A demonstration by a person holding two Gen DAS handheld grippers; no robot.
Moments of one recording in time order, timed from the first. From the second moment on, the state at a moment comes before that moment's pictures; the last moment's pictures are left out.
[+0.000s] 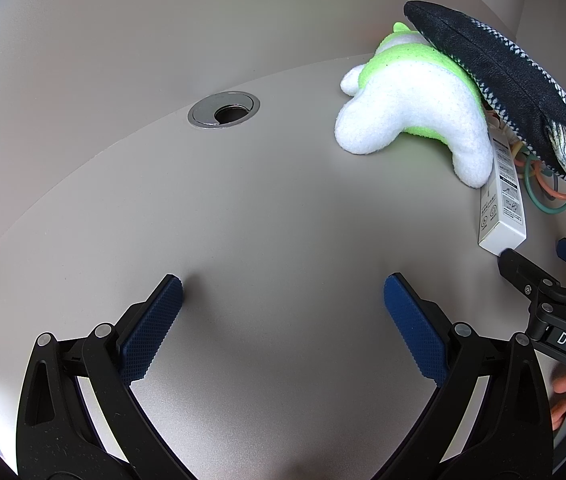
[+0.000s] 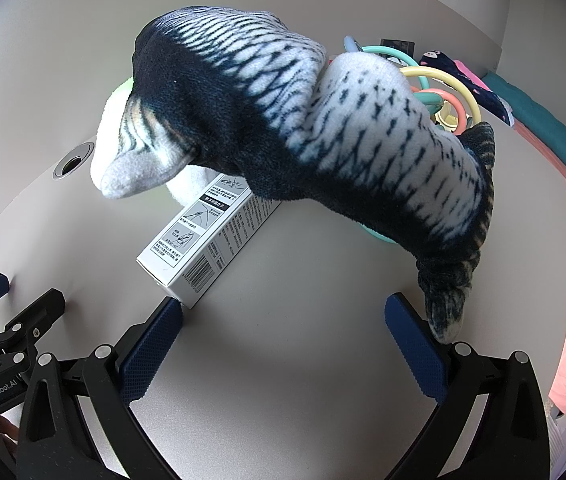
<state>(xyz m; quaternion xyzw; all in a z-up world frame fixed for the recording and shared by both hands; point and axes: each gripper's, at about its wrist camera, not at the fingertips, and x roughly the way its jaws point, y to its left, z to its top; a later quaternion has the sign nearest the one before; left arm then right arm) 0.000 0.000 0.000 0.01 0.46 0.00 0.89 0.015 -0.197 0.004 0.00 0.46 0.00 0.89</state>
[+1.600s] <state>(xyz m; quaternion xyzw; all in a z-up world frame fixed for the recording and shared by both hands) 0.065 -0.112 0.110 -0.06 0.47 -0.04 0.88 0.005 -0.306 0.117 0.05 0.38 0.00 0.92</state>
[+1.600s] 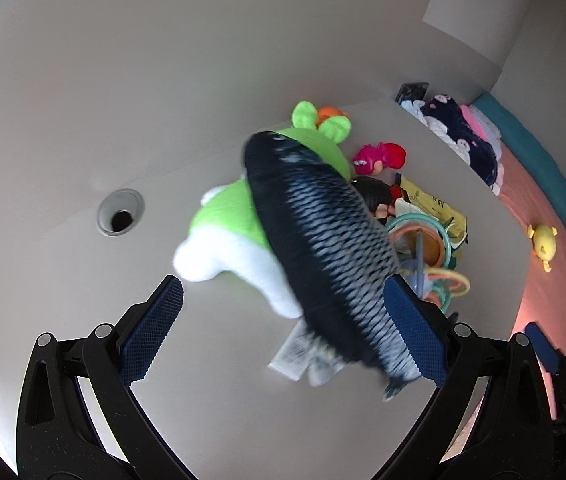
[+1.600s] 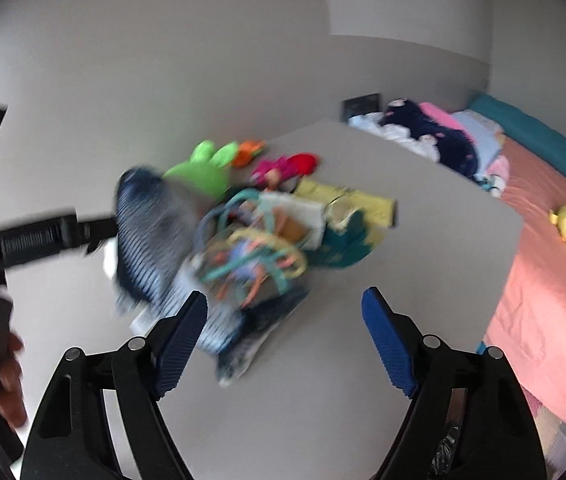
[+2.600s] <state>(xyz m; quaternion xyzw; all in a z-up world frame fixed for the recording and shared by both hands) 0.055 -0.017 0.126 -0.14 0.37 -0.04 0.92 0.130 -0.198 0.107 0.08 0.43 0.16 0.88</state>
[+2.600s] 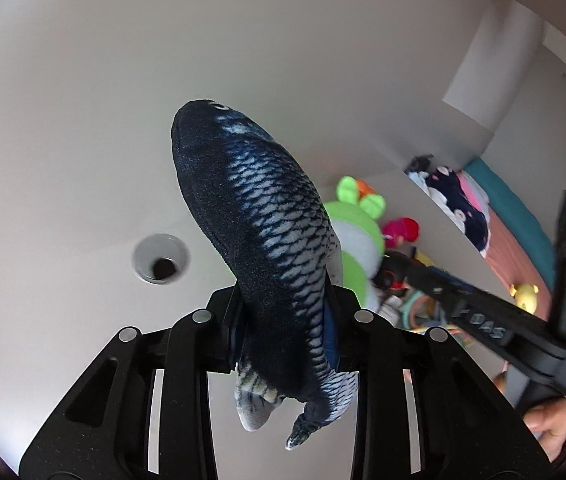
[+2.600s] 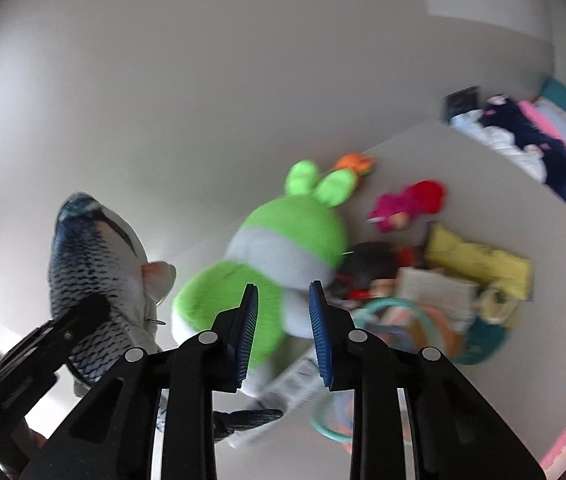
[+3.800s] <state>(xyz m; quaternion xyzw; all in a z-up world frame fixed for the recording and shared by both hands) -0.037 -0.079 0.204 -0.10 0.29 -0.11 0.95 -0.002 -0.260 0.202 0.08 0.31 0.09 0.94</state>
